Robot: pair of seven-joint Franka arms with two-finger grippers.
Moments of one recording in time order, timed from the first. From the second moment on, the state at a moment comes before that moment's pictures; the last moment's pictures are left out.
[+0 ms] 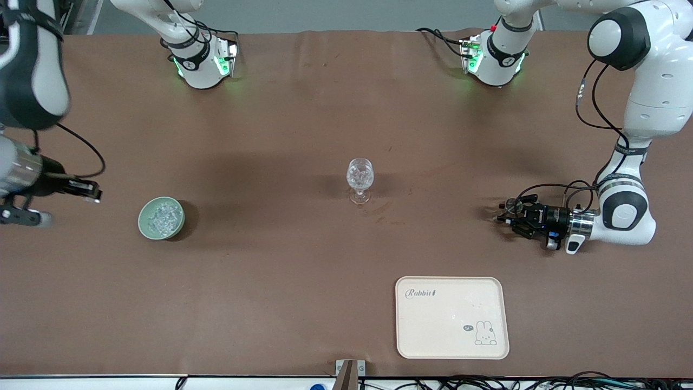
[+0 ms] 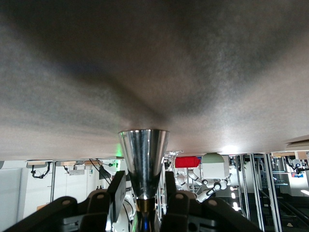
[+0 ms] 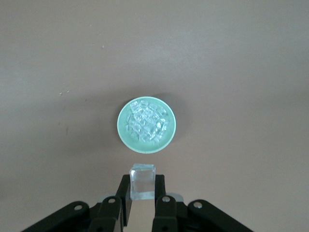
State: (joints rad) left arm 0.36 0.92 -0.12 -1.57 -0.83 1.59 -0.52; right arm -0.01 0.18 -0.05 -1.55 -0.02 1.63 0.08
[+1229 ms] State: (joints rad) left arm 0.24 0.78 -0.25 -1.55 -0.84 1.58 -0.81; right arm -0.01 0.00 -0.05 -1.49 0.00 1.48 -0.11
